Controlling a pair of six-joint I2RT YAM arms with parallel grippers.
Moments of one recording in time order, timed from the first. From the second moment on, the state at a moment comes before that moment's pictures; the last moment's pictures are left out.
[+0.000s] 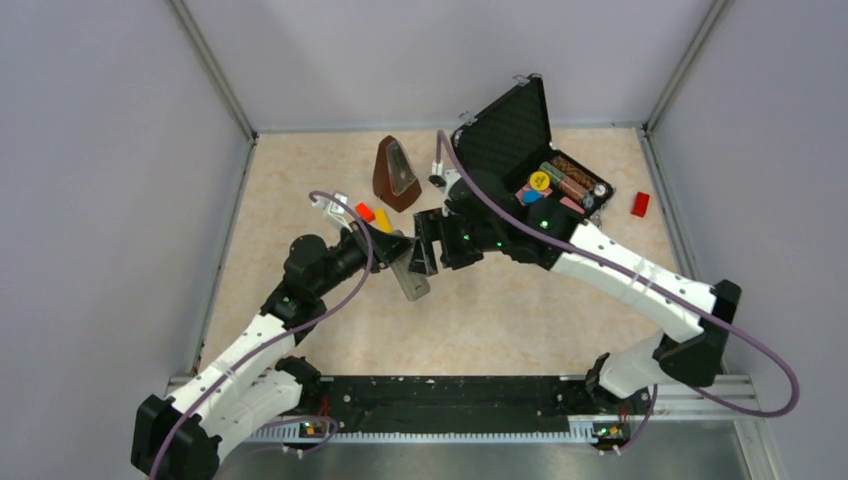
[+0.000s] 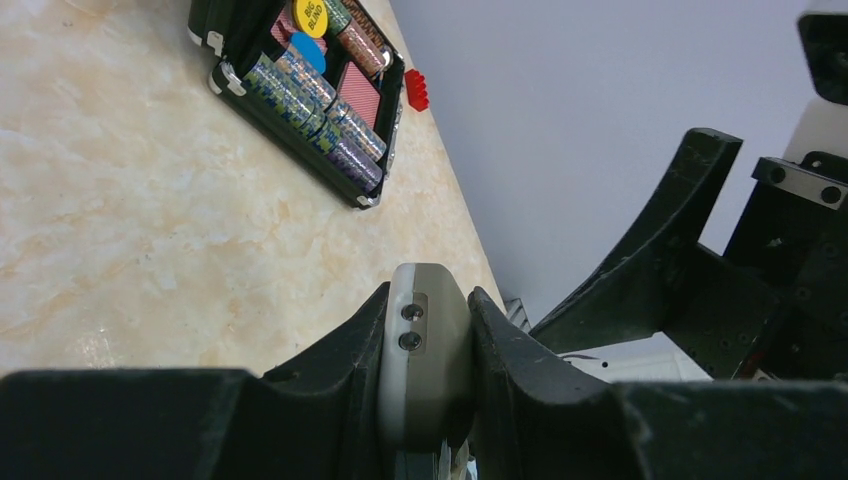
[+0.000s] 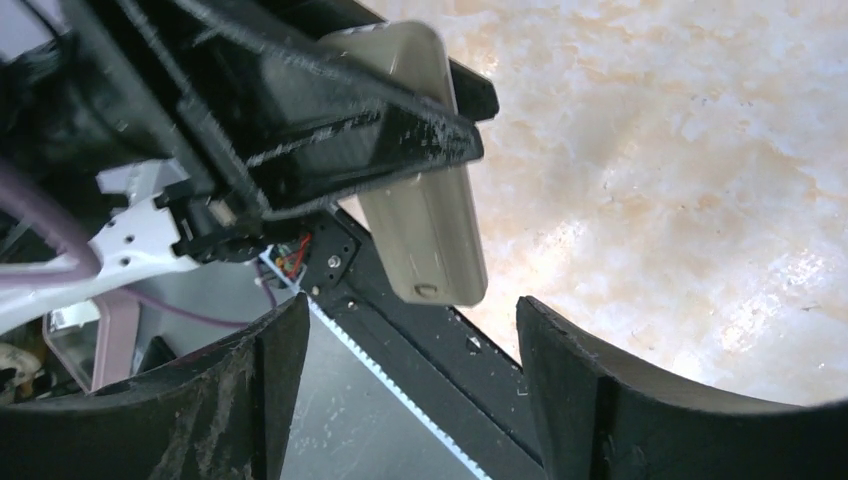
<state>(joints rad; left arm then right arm) -0.49 0.83 0.51 0.28 0.35 -0.97 1.02 1.49 1.60 -0.87 -0.05 0.62</state>
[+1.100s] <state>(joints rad) -0.48 0.89 0.66 0.44 0.85 -0.98 0.95 1.21 1.10 -0.23 -0.49 0.61</state>
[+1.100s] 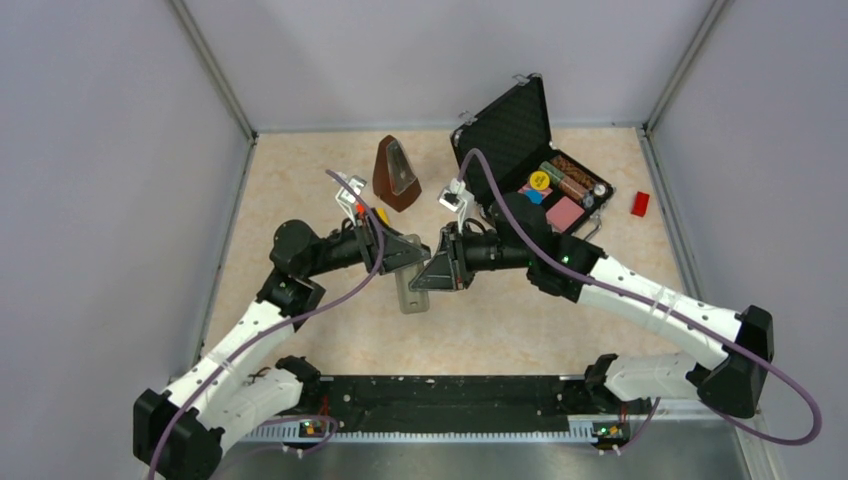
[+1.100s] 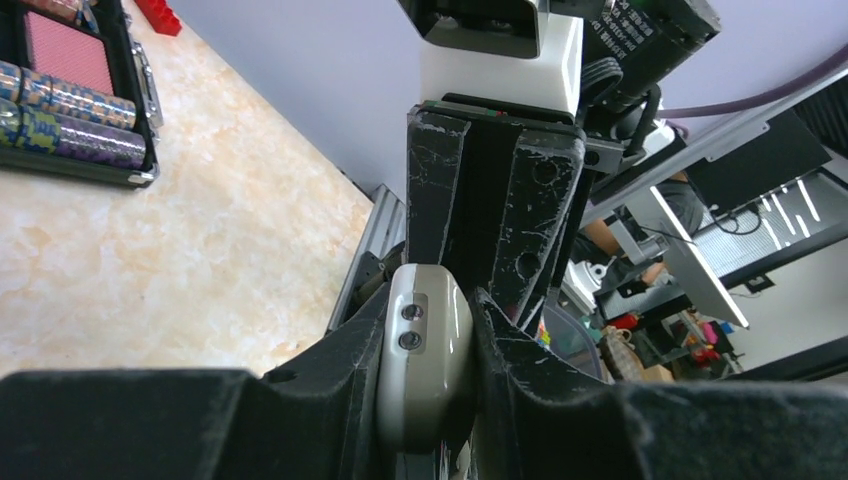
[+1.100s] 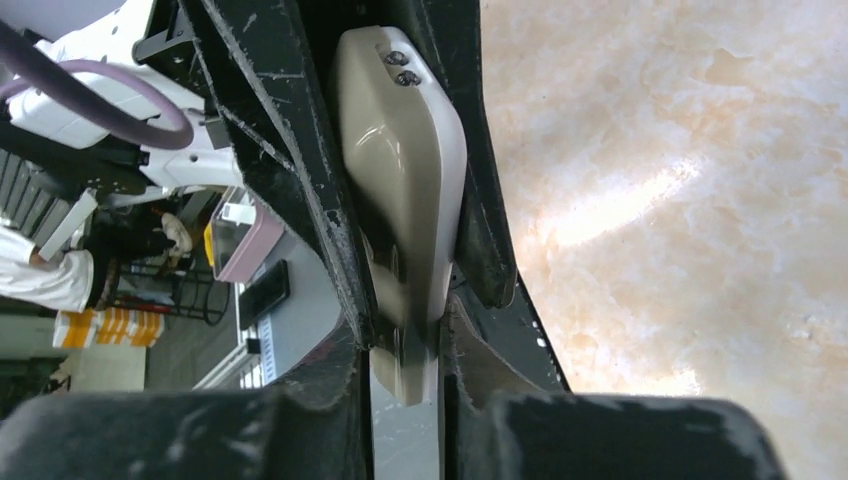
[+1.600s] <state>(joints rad) -0.48 0.87 0.68 0.13 0.58 -0.88 0.89 1.22 1.02 -0.17 -0.47 0.72</state>
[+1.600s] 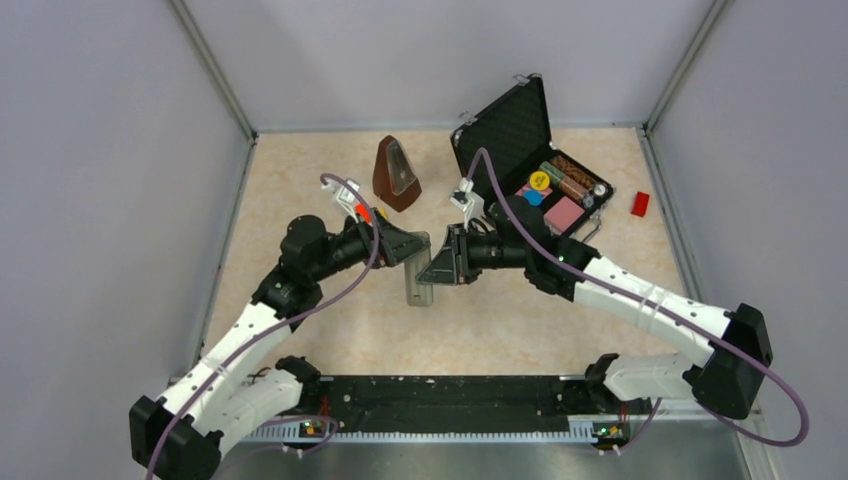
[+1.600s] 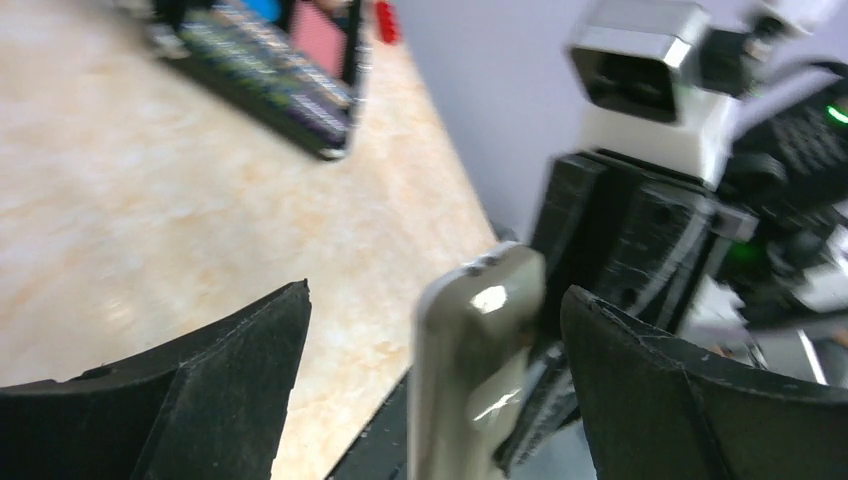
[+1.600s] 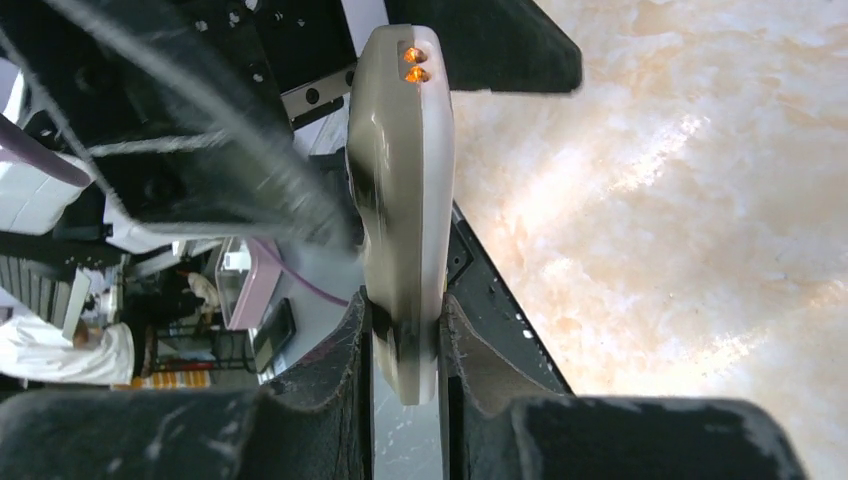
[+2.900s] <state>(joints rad) -0.48 0.70 0.78 -0.51 -0.05 -0.80 0.71 1.67 0.94 -0.44 -0.31 0.58</state>
